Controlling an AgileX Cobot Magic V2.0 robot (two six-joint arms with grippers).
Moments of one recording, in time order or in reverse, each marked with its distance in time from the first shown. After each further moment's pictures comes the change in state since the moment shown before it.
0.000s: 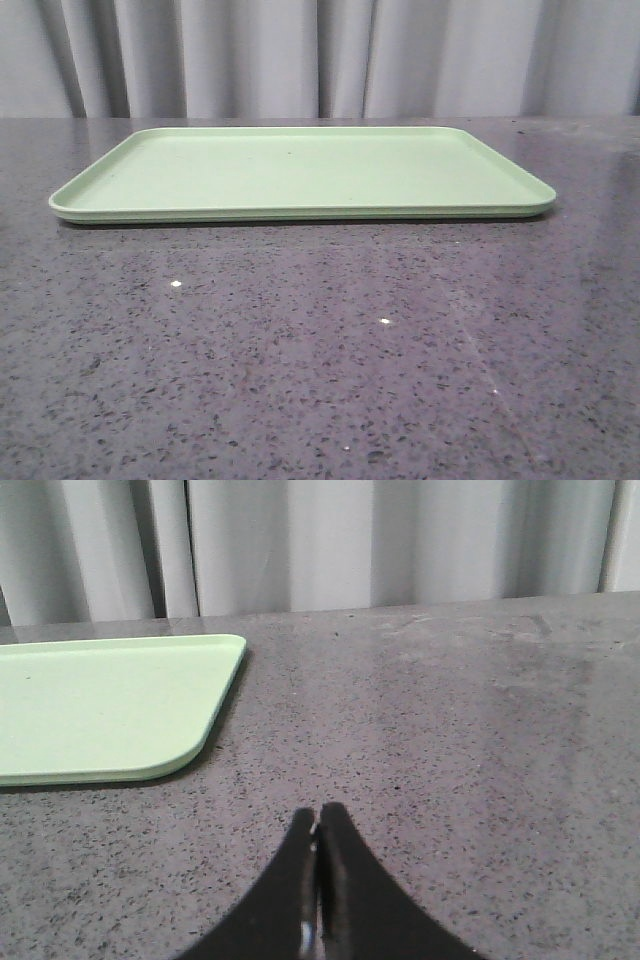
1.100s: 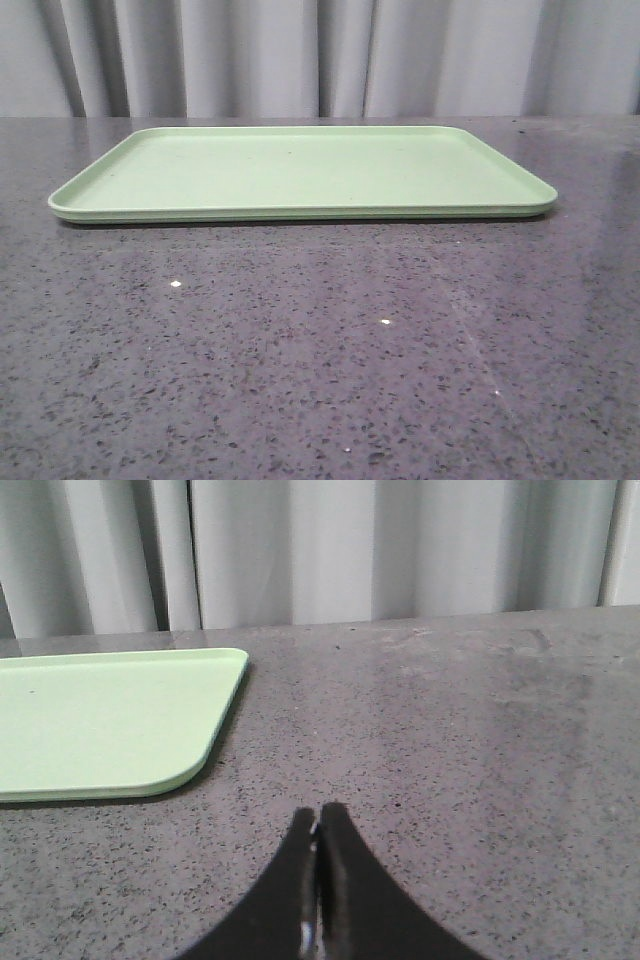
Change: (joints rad) left arm 0.000 0.000 -0.014 -0.007 0.015 0.000; right arm 0.000 0.000 -0.032 0.000 0.022 0.000
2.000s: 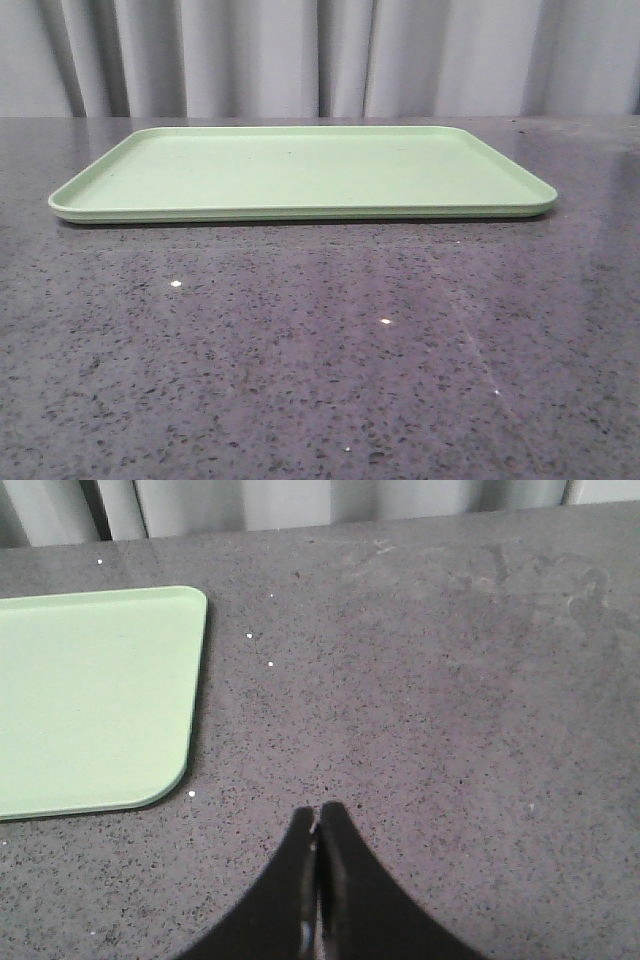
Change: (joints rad) left arm 0.000 0.570 -0.705 -0.007 0.443 0.000; right arm 0.000 0.510 -0.681 0.006 0.563 0.000
